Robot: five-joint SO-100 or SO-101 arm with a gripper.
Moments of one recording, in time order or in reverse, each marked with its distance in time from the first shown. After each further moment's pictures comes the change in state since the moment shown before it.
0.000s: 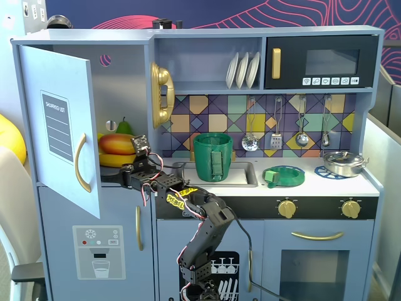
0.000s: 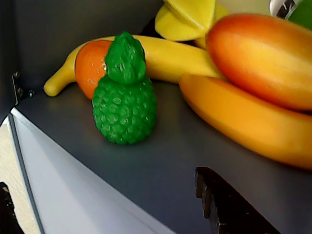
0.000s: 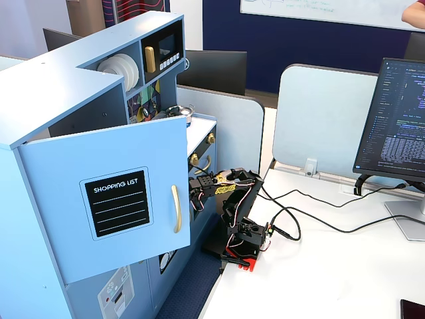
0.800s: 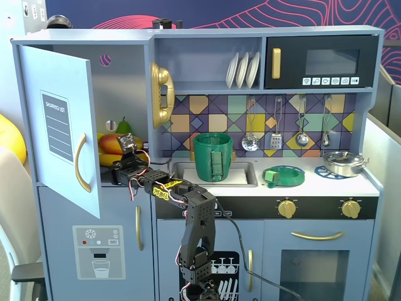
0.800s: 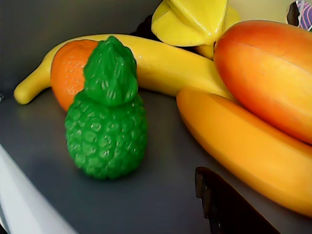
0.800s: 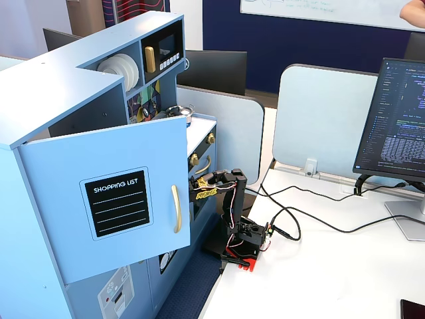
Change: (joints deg) arm 0.5 -22.6 -17.9 -4.7 -3.3
